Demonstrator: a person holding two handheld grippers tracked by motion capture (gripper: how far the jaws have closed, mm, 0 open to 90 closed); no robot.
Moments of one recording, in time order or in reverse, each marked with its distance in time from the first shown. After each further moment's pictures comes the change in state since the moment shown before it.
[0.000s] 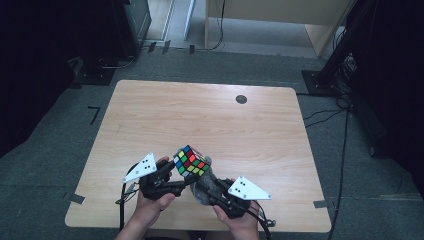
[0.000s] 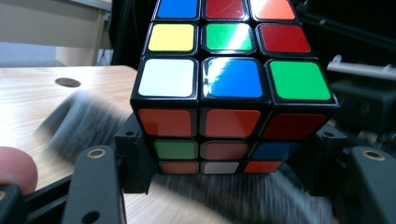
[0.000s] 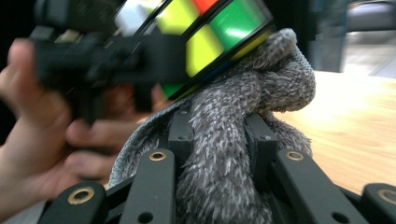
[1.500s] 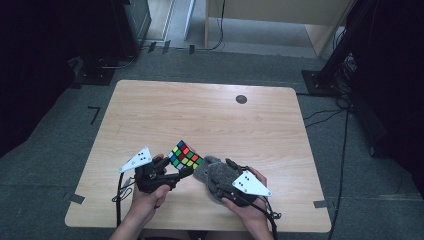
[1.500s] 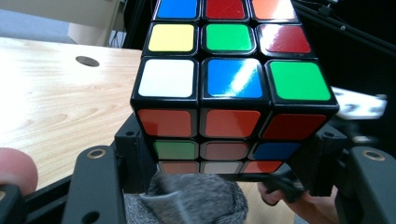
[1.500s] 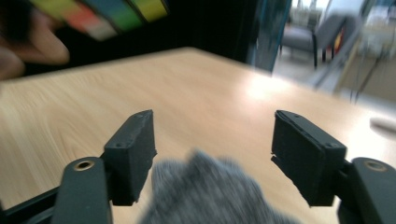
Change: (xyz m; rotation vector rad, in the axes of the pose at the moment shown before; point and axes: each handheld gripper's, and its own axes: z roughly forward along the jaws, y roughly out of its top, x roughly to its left) left arm 0.018 0.002 -0.003 0.049 0.053 -0.095; right arm -0.042 -0.018 0.000 0.003 -0.239 -0.248
